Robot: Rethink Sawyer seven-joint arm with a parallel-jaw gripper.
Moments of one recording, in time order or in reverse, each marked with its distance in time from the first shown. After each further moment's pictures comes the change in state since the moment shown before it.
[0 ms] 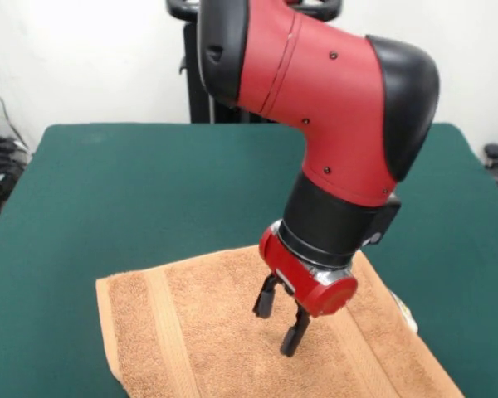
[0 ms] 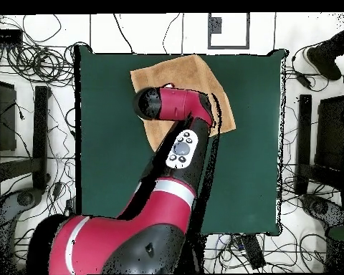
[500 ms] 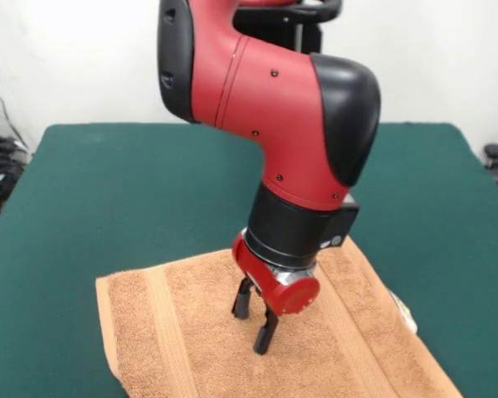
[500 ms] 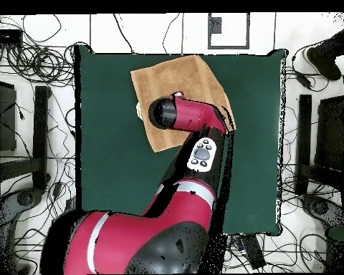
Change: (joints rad) arm -0.063 -0.032 0.074 0.106 -0.023 -0.110 0.000
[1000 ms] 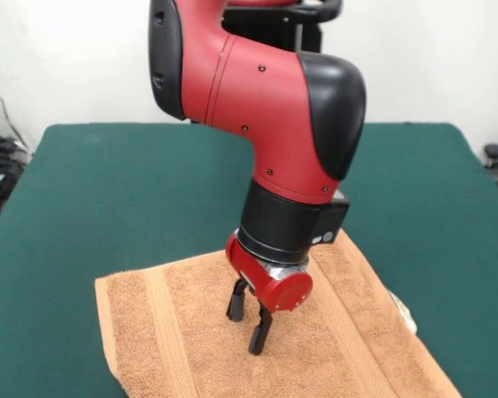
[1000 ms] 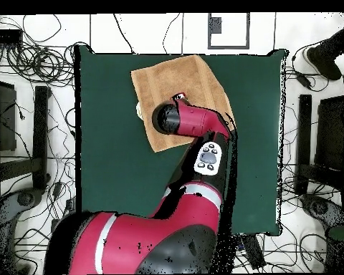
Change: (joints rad) arm -0.027 -0.030 0.044 0.063 -0.029 -0.101 0.000
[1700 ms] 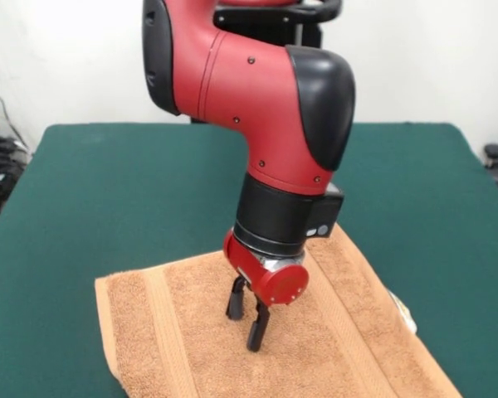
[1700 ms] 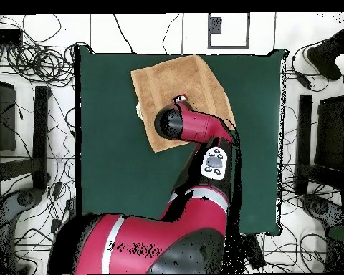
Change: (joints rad) arm -0.024 -0.036 0.039 0.071 0.000 -0.086 0.000
